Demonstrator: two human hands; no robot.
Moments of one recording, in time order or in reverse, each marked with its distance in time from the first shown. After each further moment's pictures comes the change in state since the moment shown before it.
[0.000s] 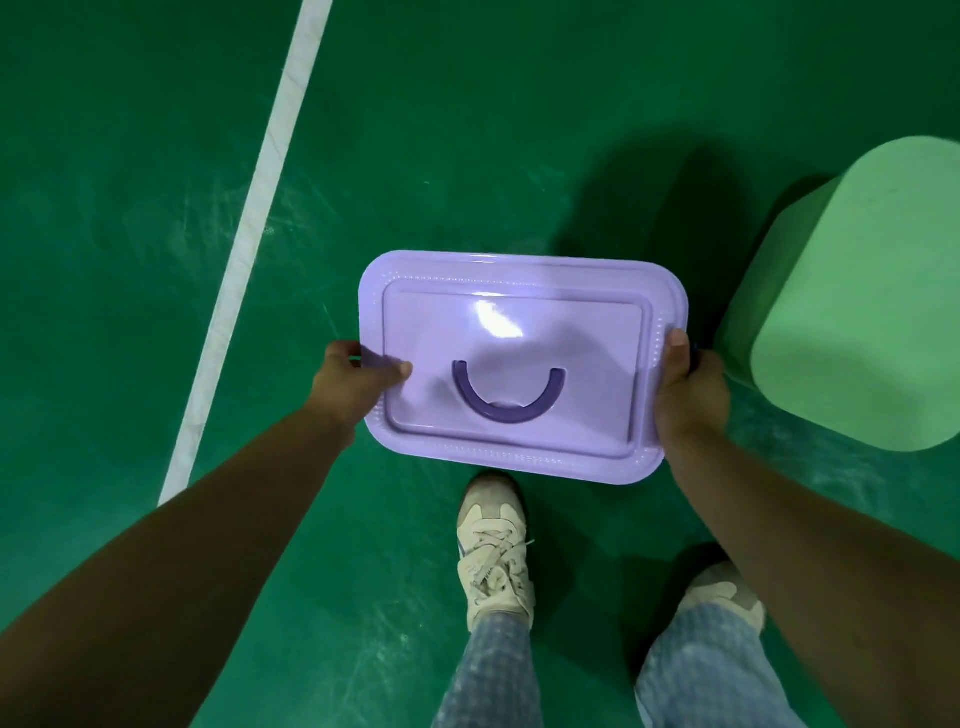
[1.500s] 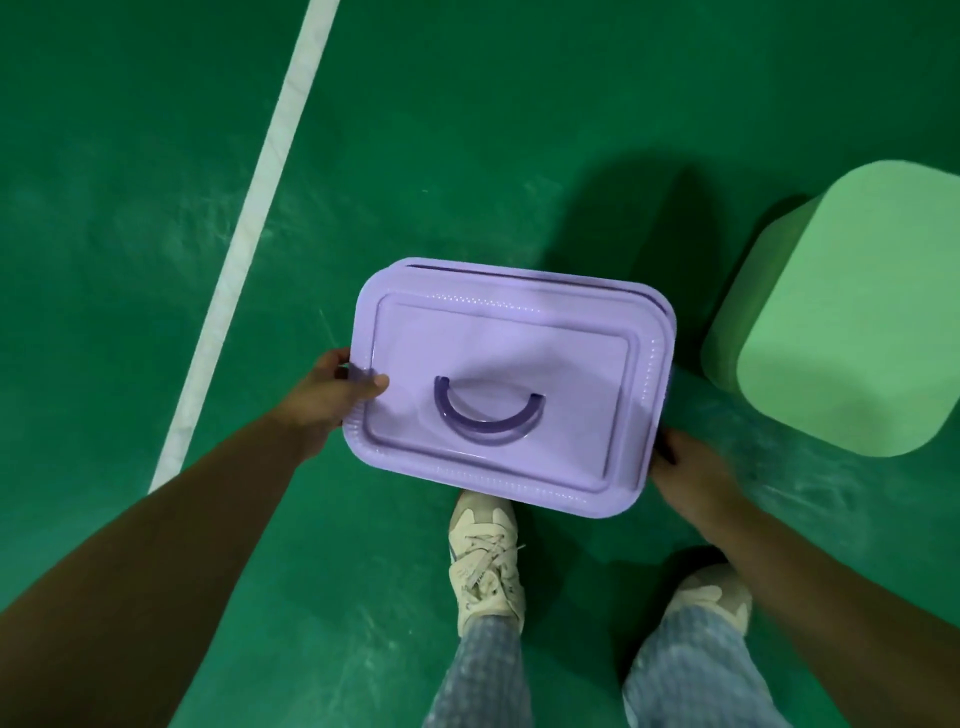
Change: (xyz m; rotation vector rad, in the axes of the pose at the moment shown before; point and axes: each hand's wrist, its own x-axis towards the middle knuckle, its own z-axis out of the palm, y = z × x) left_hand 0.005 -0.012 -0.024 -0.114 -0.246 -0.004; right_hand -0.024 0.048 -0.035 -0.495 -0.439 -0.139
